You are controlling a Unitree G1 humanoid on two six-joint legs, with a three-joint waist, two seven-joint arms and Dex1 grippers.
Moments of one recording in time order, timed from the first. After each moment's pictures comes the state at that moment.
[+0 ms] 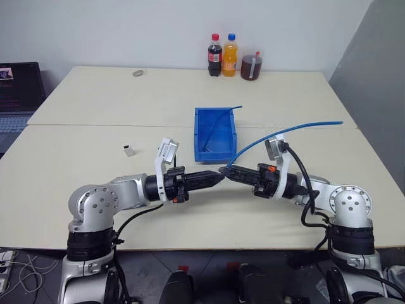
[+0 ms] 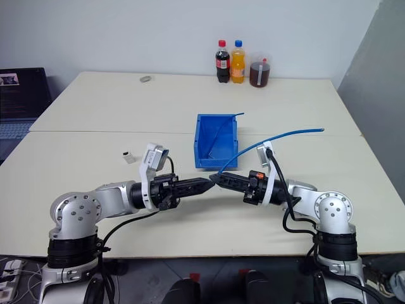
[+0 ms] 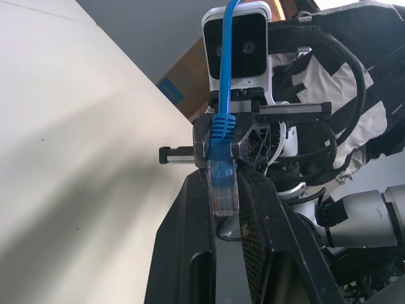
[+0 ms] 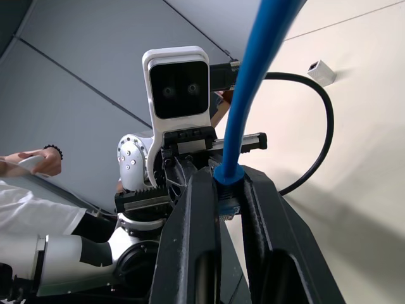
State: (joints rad) left arm -0.44 0.44 0.18 -0.22 -1.07 1.25 -0.78; right arm -0.48 -0.30 -0.13 -0.19 1.25 1.24 0.48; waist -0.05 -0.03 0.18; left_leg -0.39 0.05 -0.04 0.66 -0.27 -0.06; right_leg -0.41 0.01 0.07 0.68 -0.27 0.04
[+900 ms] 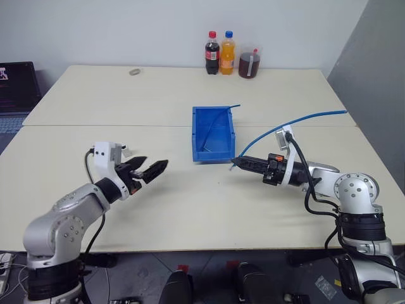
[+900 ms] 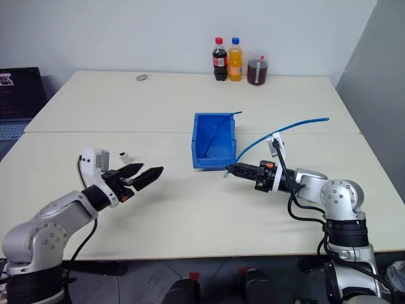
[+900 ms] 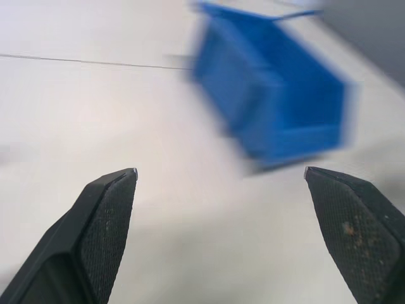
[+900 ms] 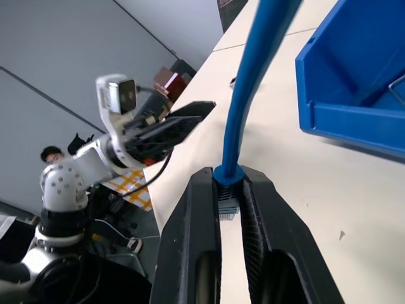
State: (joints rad) left arm -0.13 0.50 0.33 -0.31 -0.61 0.78 -0.32; right arm -0.55 -0.42 -0.12 -0.07 1.08 1.17 0.58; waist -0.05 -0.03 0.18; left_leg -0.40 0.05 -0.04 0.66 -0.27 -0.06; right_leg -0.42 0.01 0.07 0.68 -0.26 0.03
